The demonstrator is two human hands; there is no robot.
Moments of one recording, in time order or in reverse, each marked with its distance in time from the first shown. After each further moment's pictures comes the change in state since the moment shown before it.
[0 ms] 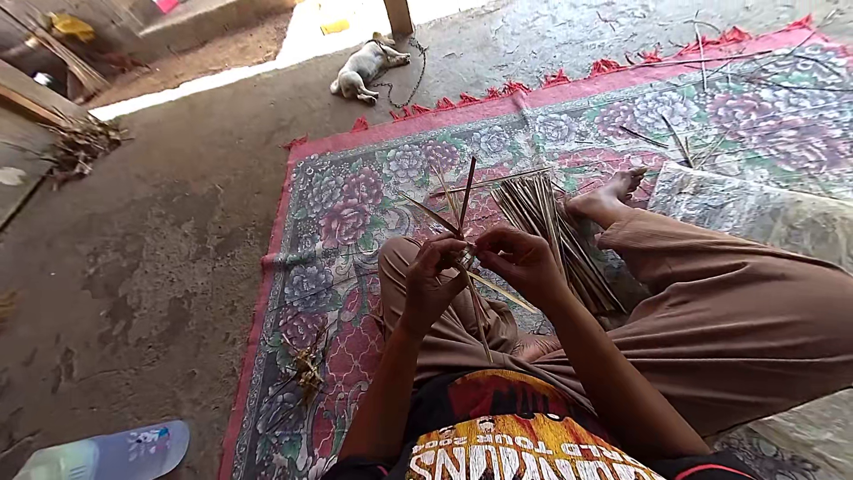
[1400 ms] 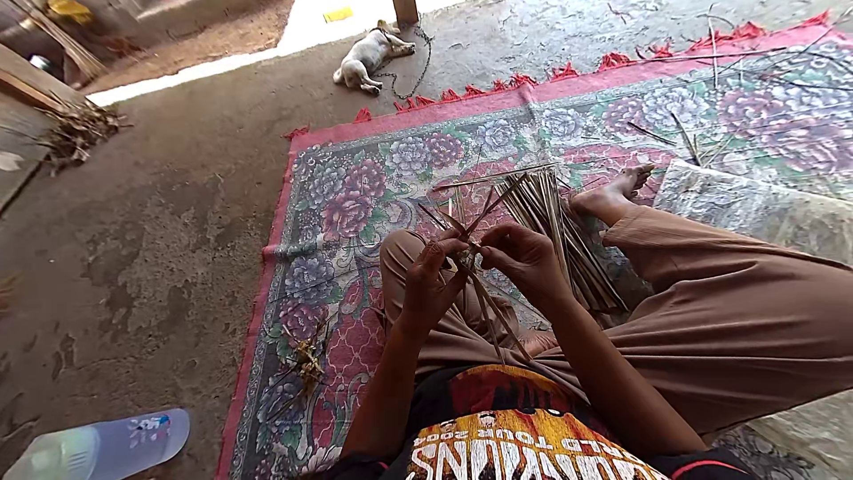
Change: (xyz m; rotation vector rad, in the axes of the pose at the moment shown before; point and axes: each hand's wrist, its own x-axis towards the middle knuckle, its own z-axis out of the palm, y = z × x) left_hand -0.005 0.006 -0.002 0.329 -0.004 0.147; right_hand -0.006 -0.003 0.005 0.141 0.040 0.095
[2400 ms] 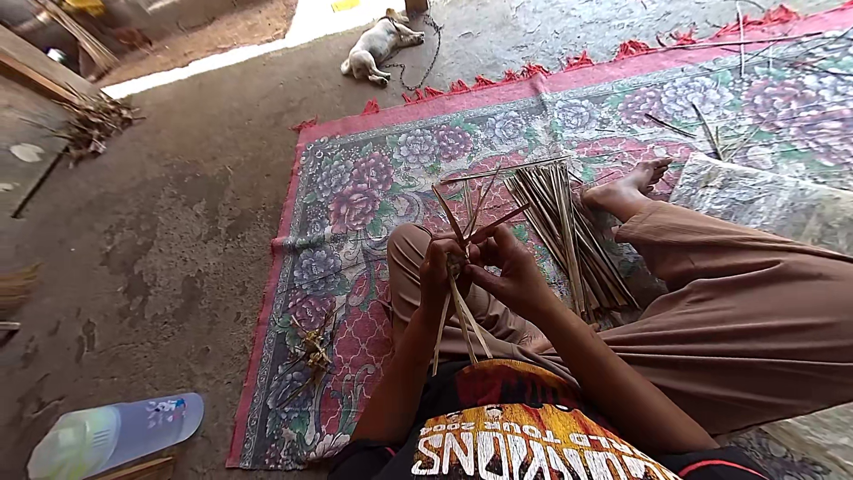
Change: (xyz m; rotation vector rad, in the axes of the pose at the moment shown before) left_hand -0.006 -0.012 0.018 0.065 0.176 0.102; right_hand -0.005 0.002 0.026 -0.120 -0.121 -0.002
